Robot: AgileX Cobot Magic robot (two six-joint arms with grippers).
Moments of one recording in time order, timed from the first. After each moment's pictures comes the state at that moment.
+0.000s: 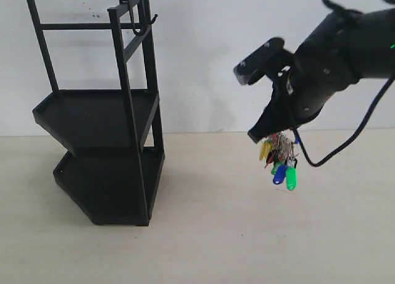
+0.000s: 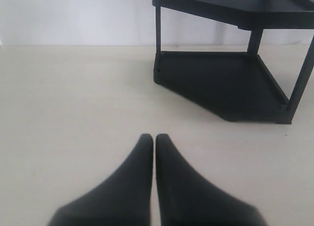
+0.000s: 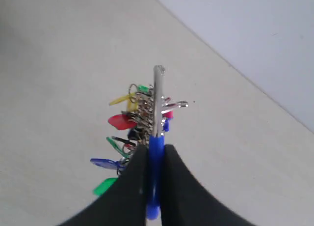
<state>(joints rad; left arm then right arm) 0.05 0.00 0.00 -0.07 0.33 0.09 0.35 1.75 -1.38 -0.55 0.64 0.16</state>
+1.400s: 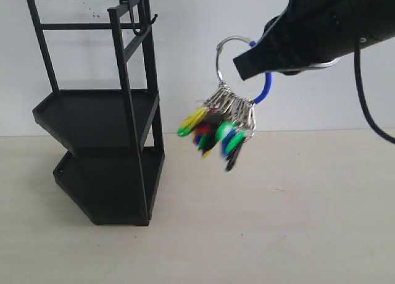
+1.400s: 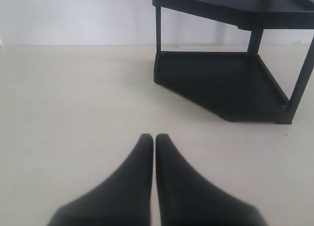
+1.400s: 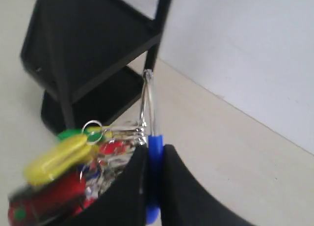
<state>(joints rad) 0.05 0.00 0.00 -0.07 0.33 0.09 0.44 1.30 -1.26 0.01 0.58 -0.15</state>
